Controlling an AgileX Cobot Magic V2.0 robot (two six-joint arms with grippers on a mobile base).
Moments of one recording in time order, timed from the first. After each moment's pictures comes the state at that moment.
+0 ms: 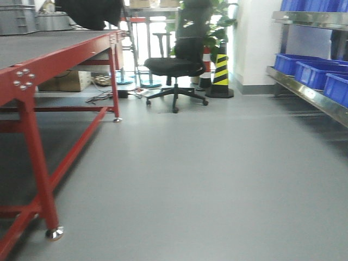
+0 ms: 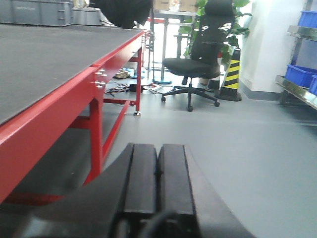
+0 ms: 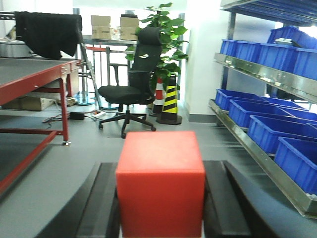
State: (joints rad) left arm -0.03 -0.01 0.03 0.00 0.01 -0.04; right arm -0.06 0.19 -0.41 0.05 0.21 -0.03
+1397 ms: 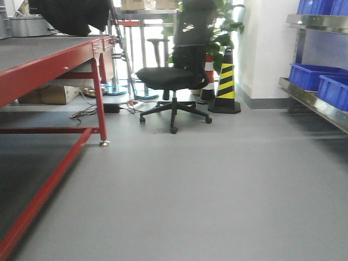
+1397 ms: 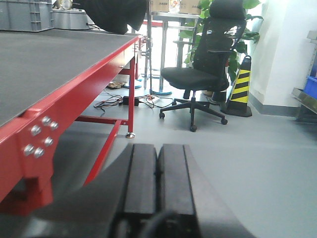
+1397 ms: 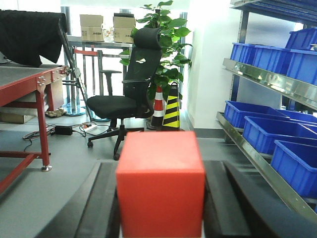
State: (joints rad) left arm -0.03 -0.01 0.03 0.00 0.01 -0.04; right arm -0.06 0.19 -0.41 0.05 0.21 -0.03
